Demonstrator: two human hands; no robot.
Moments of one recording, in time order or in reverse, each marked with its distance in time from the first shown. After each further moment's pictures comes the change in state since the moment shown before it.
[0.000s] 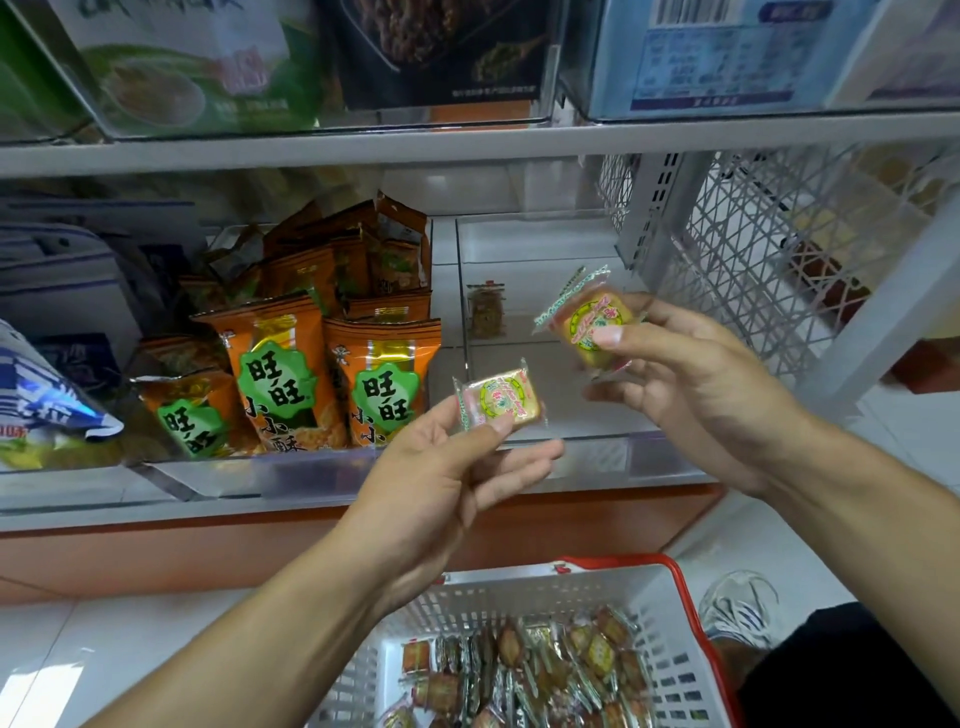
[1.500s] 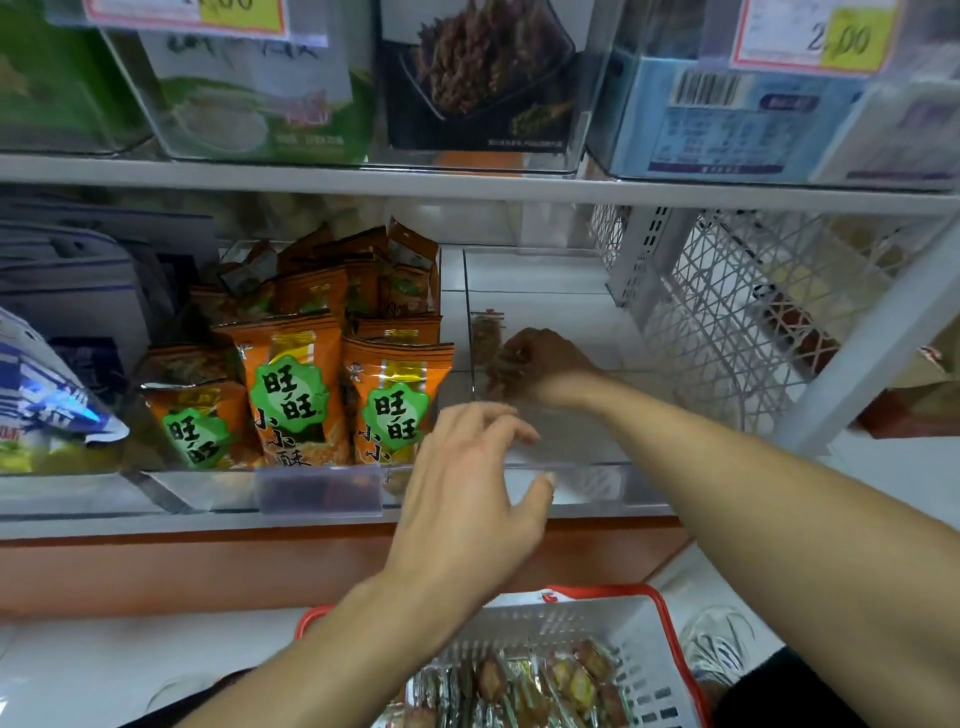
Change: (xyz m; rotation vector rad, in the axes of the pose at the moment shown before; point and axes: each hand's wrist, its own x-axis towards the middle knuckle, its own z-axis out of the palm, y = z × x) left_hand 0.008 -0.021 -0.007 1.527 0.227 0.639; right_hand 0.137 0.060 0.016 -1.279 -0.049 0.028
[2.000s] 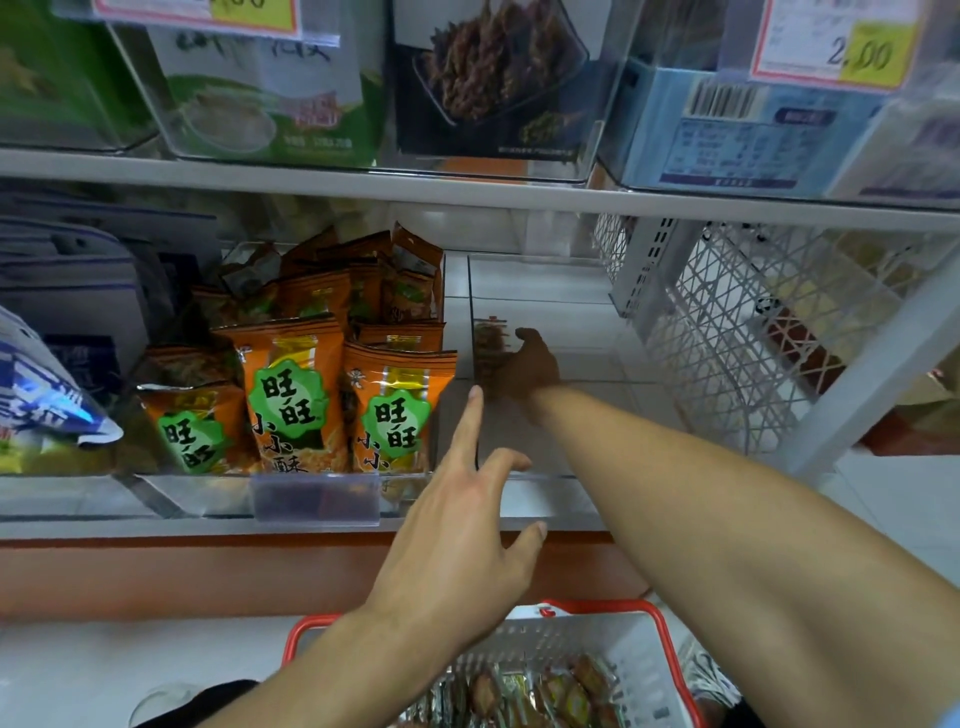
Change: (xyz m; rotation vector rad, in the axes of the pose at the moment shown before) left_hand -0.014 -0.009 0.003 0.044 -0.184 -0.092; right_hand 0.047 0.002 0.044 0.501 0.218 0.295
